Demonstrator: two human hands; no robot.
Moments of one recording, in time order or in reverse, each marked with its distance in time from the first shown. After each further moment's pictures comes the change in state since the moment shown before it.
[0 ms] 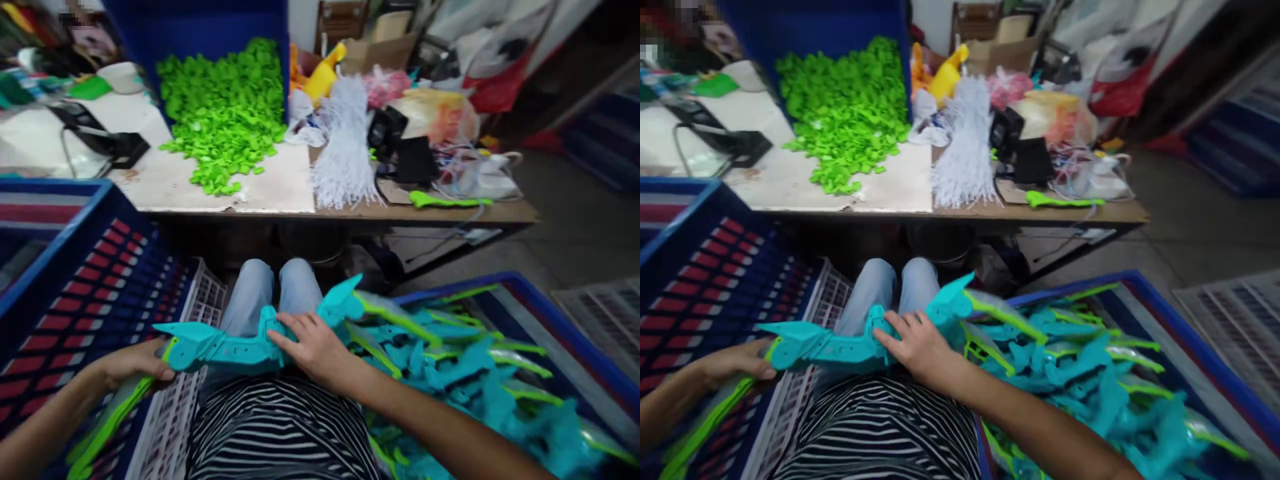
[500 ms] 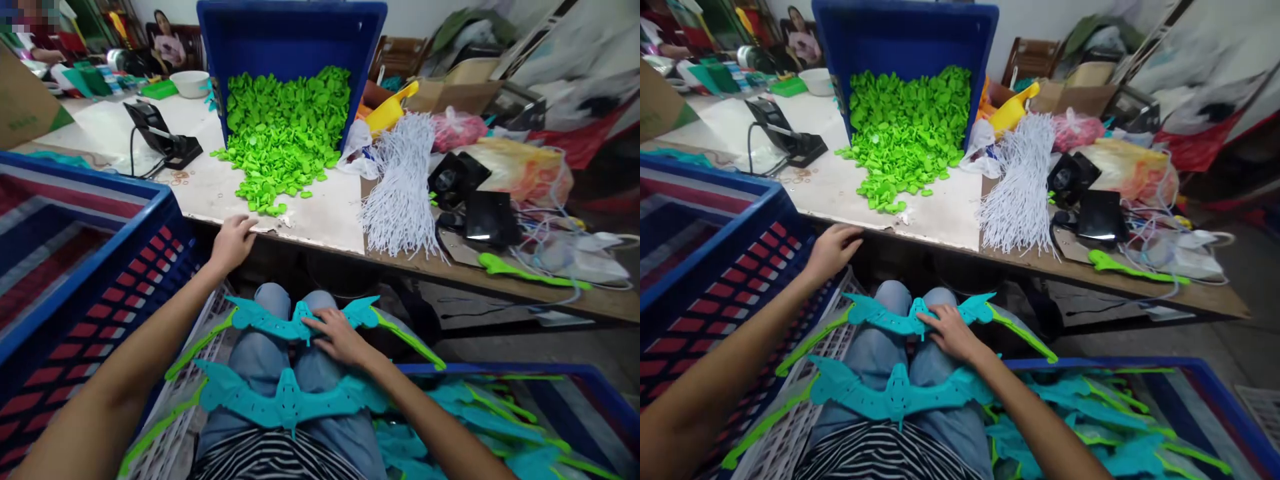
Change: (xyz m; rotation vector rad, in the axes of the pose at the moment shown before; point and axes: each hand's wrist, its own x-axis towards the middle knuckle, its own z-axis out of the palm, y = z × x) left_hand 0.082 0.171 -0.062 0.684 1.175 0.812; right_hand 0.060 0.122 0.073 0.110 -0.234 0.062
